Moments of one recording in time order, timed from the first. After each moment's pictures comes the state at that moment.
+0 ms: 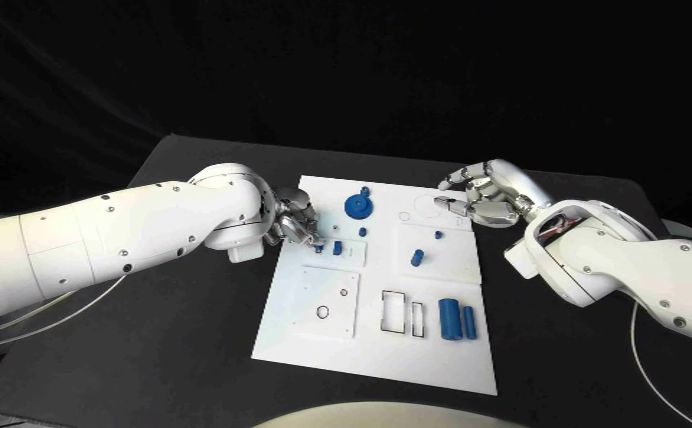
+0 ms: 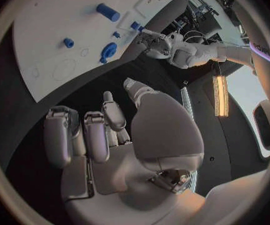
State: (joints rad) left arm 1.23 -0.81 -0.07 1.52 -1.04 0.14 -0.50; left_hand 1.25 -0.22 0.78 0.30 0.08 0.77 0.07 0.90 0.61 1.26 -0.02 1.16 0.79 1.47 -0.07 1.54 1.31 0.08 1.36 0.04 1.41 1.25; right arm 1.21 -0.93 -0.14 1.64 -0.97 -0.54 0.02; right_hand 1.23 -0.16 0.34 0.19 0.20 0.85 0.17 0.23 0.43 1.28 0.09 1.29 1.21 1.47 0.01 1.52 1.31 0.03 1.47 0.11 1.42 1.31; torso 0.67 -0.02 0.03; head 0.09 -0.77
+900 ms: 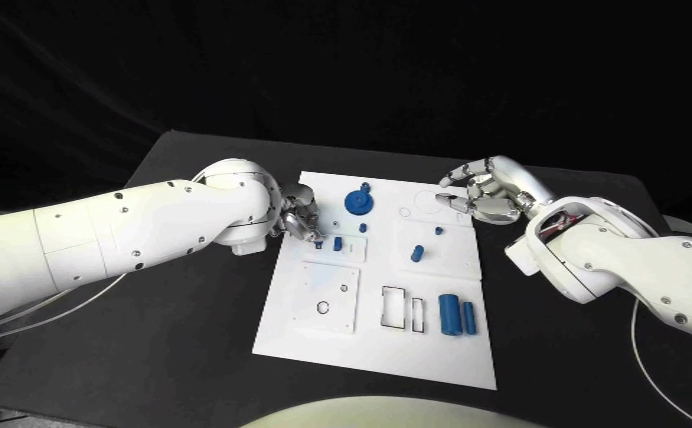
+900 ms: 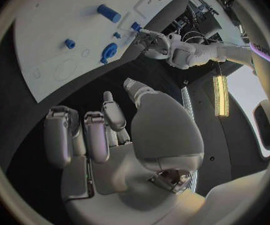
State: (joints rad) left arm 1.22 -0.79 -0.07 1.50 -1.15 0.16 -0.50; left_hand 1.23 -0.23 0.81 0.29 0.08 0.78 0.07 0.92 0.61 1.27 -0.03 1.17 0.80 1.47 -0.07 1.54 1.31 0.08 1.37 0.03 1.43 1.27; right arm 1.21 -0.93 -0.14 1.64 -0.97 -0.54 0.02; right_hand 1.23 -0.16 0.34 0.19 0.20 0.85 0.17 0.23 0.43 1.28 0.09 1.29 1.21 1.47 0.01 1.52 1.31 0.03 1.47 0.11 1.42 1.31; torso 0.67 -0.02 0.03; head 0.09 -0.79
